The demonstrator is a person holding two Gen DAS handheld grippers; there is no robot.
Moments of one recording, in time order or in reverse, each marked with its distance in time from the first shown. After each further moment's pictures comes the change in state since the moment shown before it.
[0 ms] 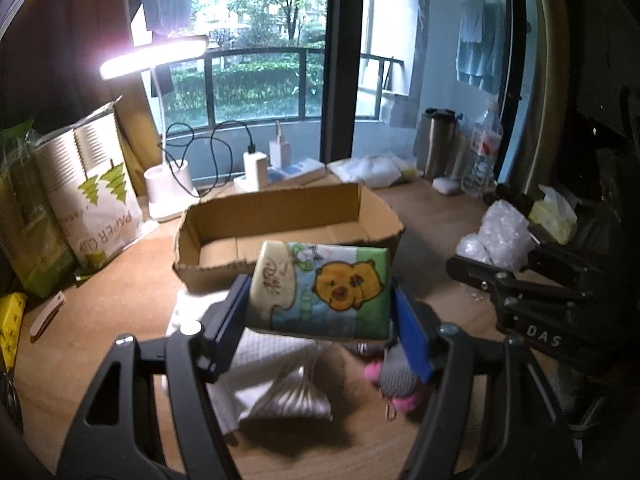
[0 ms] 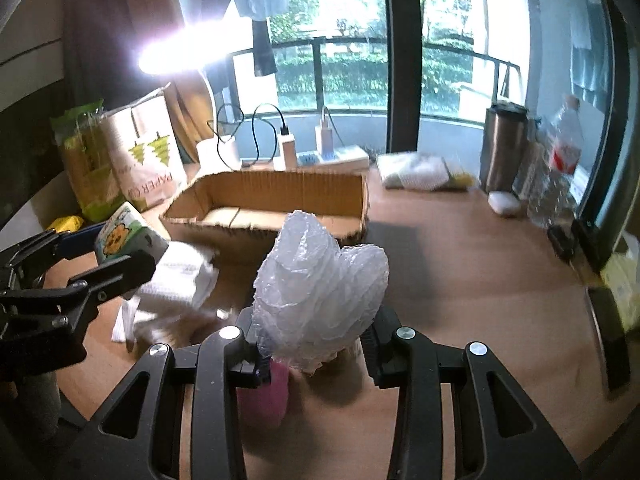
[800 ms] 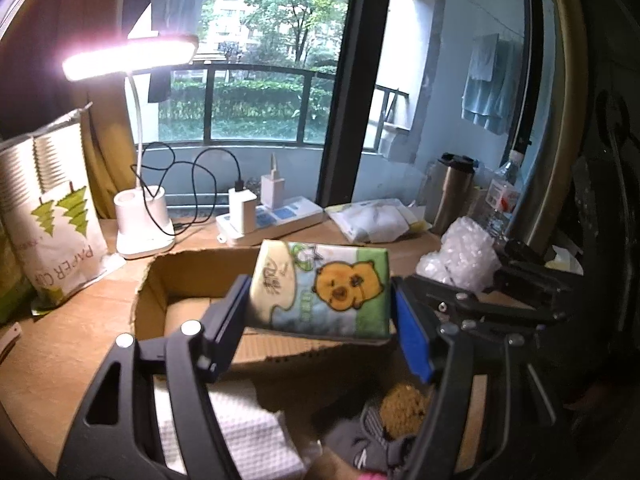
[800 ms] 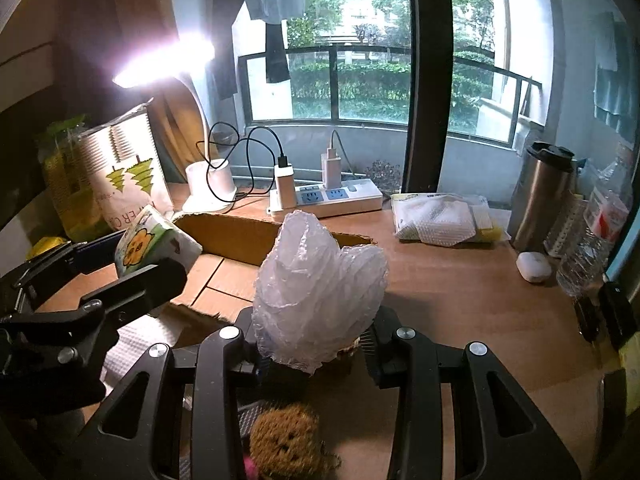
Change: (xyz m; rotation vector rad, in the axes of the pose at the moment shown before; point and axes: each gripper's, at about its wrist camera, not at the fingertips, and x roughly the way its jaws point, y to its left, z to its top) left arm 0.074 0.014 0.047 -0.096 -0.095 -0.045; right arm 0.071 -0.017 0.066 -0.054 -0.010 0.041
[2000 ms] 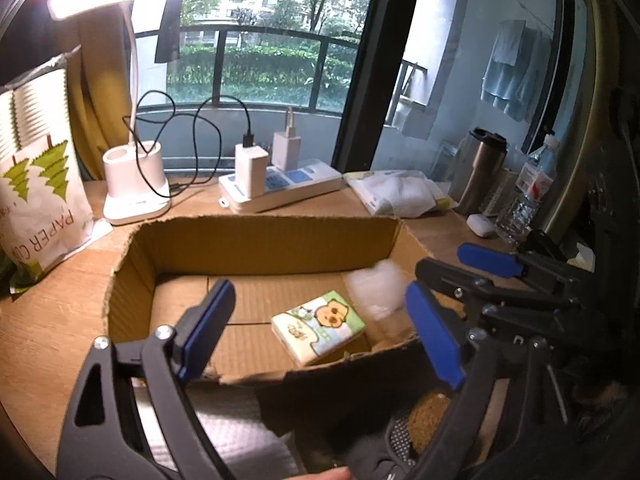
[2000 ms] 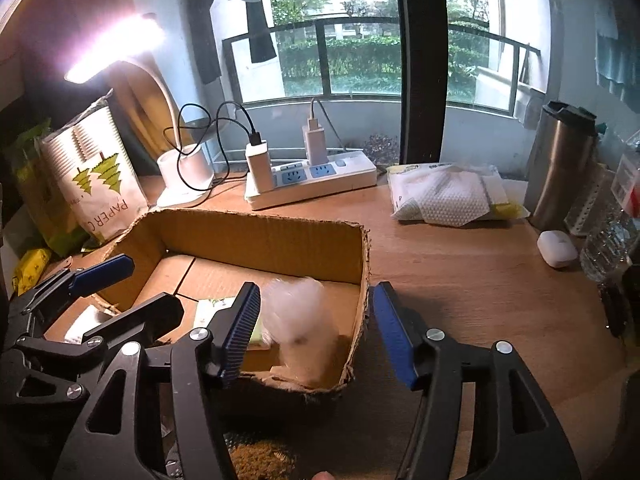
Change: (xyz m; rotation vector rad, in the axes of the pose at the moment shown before) left arm 0.048 0.016 -0.008 -0.054 0.119 0.025; right arm 0.051 -0.024 0.005 0.070 0.078 0.012
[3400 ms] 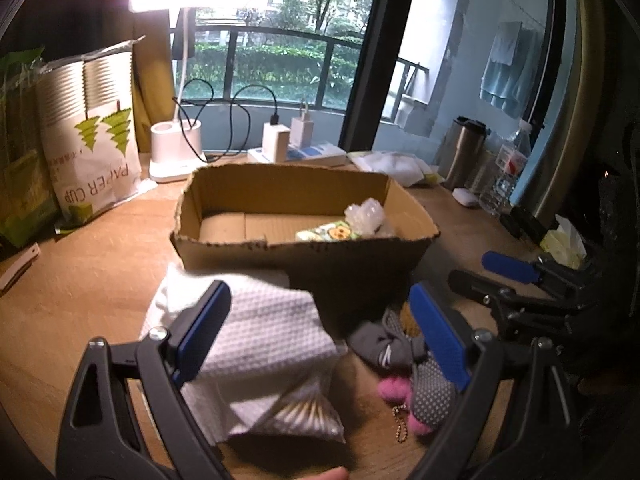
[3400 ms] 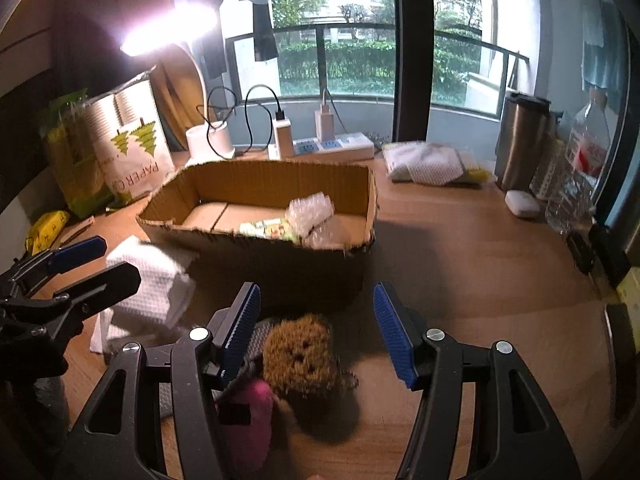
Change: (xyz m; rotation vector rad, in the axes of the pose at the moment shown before) left arm -0.084 0.008 -0.065 -0.013 0.010 0.012; right arm -0.073 0.034 -0.074 -0.018 0.000 -0.047
